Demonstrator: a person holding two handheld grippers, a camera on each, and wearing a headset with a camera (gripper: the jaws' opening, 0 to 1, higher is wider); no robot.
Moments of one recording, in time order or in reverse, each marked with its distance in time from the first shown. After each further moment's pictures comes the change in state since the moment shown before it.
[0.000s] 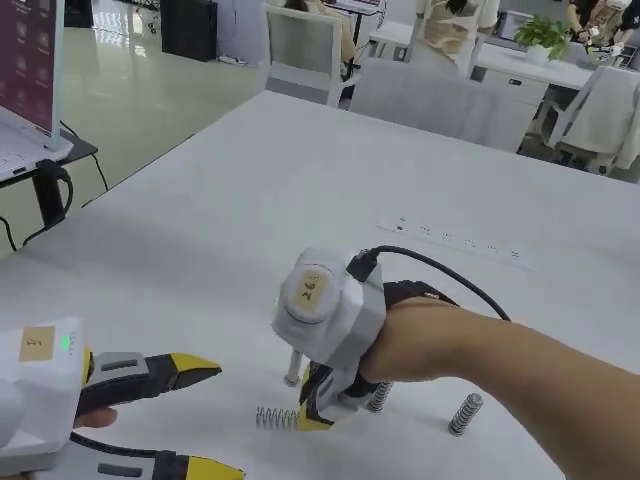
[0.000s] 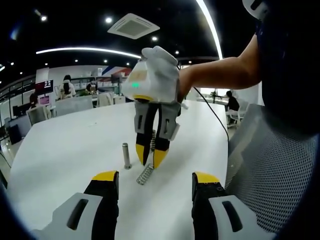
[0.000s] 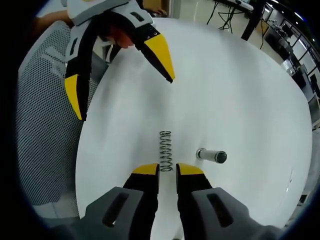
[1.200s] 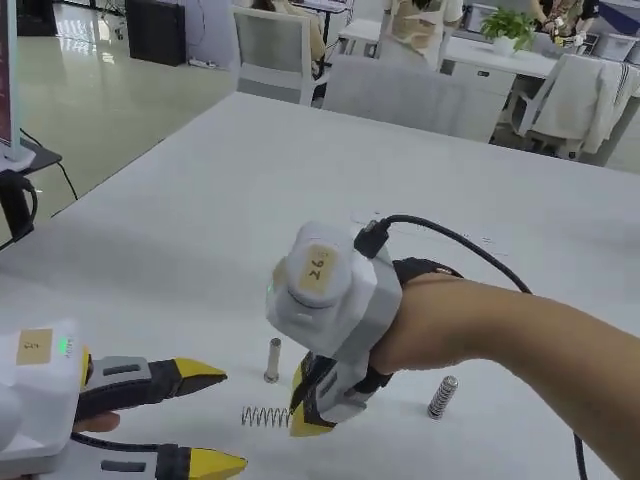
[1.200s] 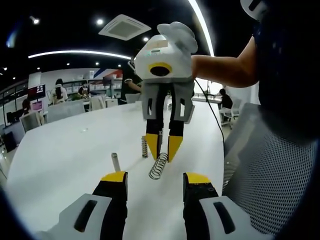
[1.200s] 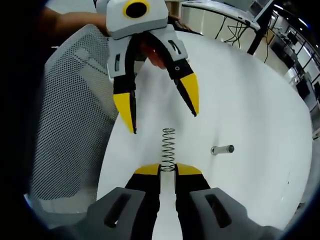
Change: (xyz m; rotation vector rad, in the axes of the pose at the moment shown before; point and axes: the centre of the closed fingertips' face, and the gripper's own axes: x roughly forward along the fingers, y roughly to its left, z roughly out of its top) left arm 0.017 -0.016 0.014 0.046 -0.011 -0.066; right arm -0.049 0.043 0.006 -0.055 -0.061 0.046
